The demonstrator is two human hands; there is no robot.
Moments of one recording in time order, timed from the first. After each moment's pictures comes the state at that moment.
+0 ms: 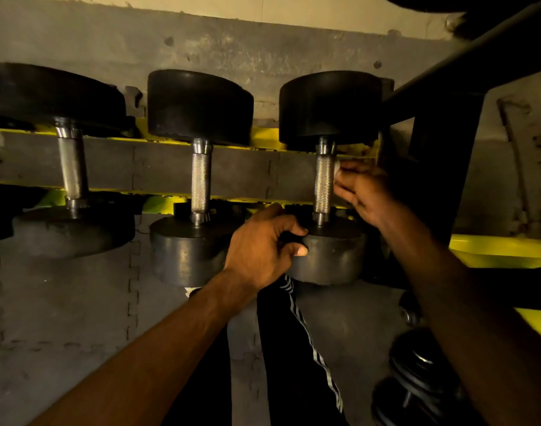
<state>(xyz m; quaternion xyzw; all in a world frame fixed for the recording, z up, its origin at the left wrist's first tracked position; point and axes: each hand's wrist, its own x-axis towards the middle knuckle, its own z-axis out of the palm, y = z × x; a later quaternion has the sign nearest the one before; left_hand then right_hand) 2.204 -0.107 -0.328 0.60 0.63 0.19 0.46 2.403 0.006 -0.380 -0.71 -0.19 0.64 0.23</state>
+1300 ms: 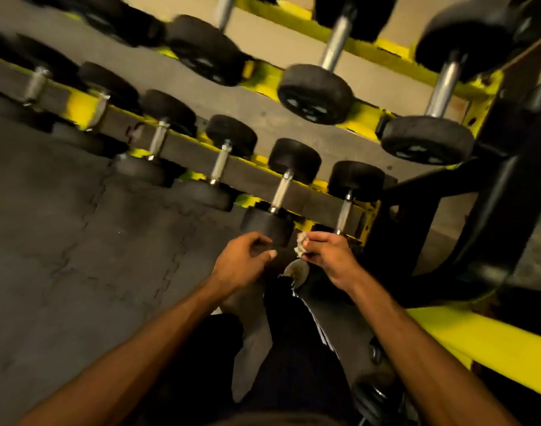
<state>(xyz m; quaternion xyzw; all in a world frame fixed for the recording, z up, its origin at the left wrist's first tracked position) 2.096 -0.233 -0.118 0.39 0.74 0.21 0.50 2.285 -0.138 -0.127 -0.62 -0.31 0.71 0.11</state>
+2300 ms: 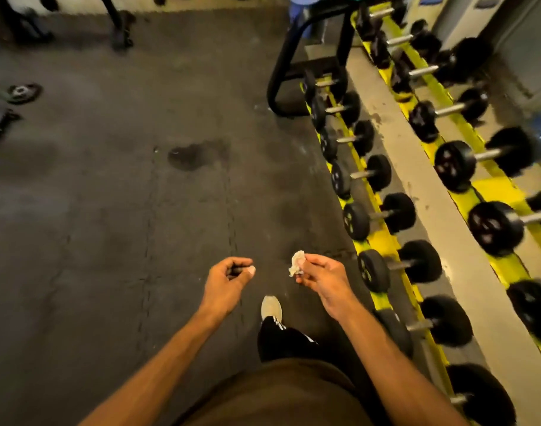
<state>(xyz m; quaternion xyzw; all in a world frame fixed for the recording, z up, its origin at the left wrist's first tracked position) 1.611 -0.626 0.034 -0.15 0.76 0.61 0.17 1.620 -0.415 0.029 -0.32 -0.57 0.74 -0.13</state>
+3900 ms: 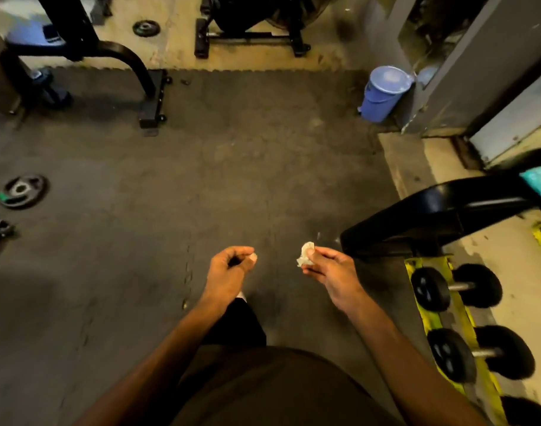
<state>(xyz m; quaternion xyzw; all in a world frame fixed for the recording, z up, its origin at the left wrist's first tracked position) 0.497 -0.868 0.049 -0.21 0.72 0.65 0.11 0.488 -0.655 0.049 -0.33 -0.56 0.75 -0.13</state>
